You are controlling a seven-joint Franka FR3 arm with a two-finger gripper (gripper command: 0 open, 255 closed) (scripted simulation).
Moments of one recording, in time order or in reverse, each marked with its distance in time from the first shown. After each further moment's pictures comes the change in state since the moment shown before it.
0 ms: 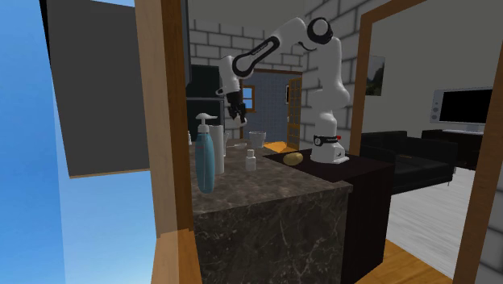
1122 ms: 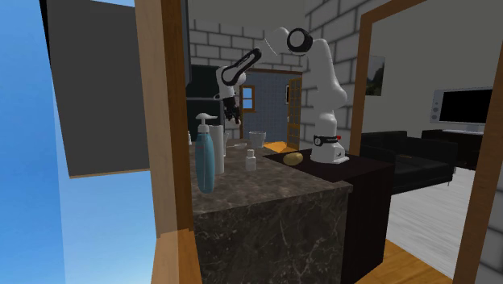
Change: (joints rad) arm -0.180 0.254 -0.122 0.252 0.049 -0.005 -0.325
